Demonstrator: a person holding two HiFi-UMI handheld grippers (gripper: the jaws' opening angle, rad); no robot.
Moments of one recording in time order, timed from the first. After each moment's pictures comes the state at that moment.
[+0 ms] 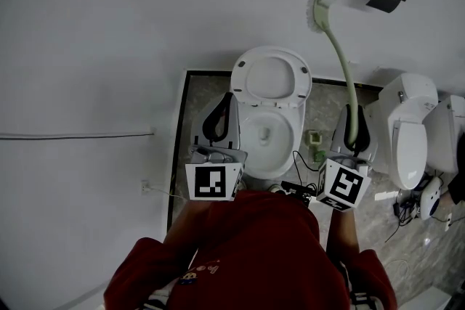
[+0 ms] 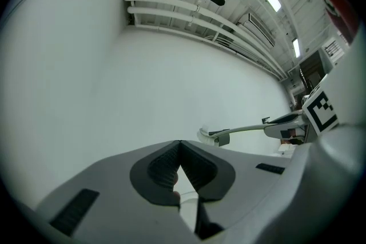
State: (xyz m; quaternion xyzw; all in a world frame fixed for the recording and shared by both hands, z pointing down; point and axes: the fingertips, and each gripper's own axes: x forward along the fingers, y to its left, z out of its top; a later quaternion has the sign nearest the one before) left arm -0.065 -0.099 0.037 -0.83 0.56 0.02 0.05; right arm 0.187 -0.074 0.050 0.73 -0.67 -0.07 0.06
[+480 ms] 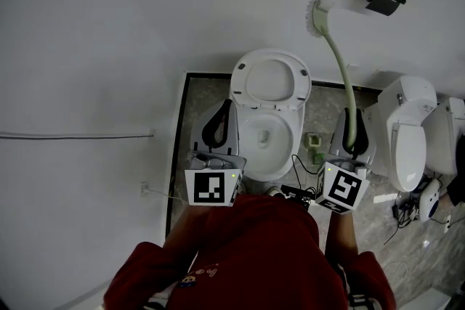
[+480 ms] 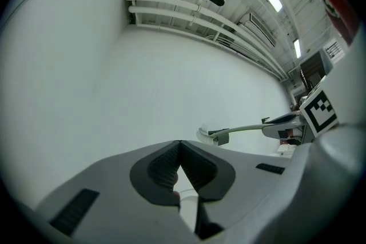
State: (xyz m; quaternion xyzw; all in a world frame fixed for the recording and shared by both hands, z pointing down) left arm -0.073 -0.087 0.043 -0.83 0.56 0.02 0.05; right arm 0.178 -0.069 0.053 0.72 -0.68 -0.09 0.07
